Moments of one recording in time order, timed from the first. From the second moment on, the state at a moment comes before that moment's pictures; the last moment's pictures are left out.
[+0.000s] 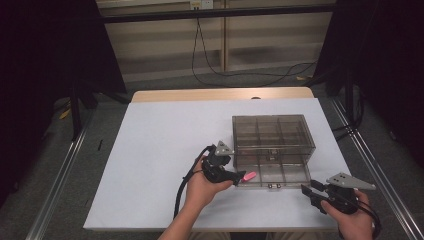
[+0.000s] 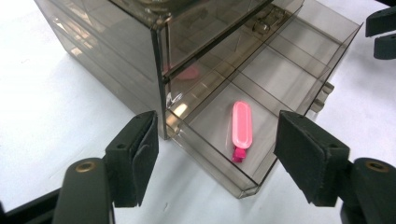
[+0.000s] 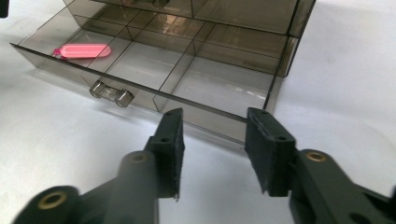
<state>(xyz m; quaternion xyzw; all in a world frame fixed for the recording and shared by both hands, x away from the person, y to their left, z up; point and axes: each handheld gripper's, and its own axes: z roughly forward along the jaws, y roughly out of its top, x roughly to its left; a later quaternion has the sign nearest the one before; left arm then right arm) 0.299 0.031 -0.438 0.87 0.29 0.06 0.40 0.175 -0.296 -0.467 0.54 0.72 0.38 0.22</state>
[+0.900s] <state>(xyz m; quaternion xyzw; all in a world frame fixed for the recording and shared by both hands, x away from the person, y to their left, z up) 0.298 0.055 -0.451 0.87 0.29 0.05 0.40 0.175 -0.287 -0.471 0.52 0.74 0.37 0.21</state>
